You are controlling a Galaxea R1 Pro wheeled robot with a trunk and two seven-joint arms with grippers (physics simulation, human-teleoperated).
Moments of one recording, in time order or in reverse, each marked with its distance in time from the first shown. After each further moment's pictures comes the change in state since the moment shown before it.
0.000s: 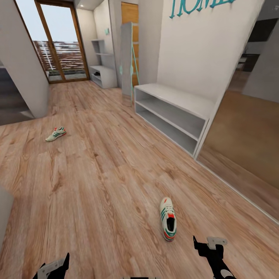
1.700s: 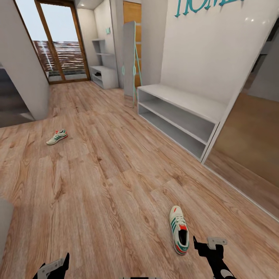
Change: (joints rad) left arm 0.000 0.000 0.000 0.000 0.001 -0.001 0.000; right arm 0.000 0.000 0.000 0.000 0.000 0.000 -0.001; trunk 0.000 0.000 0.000
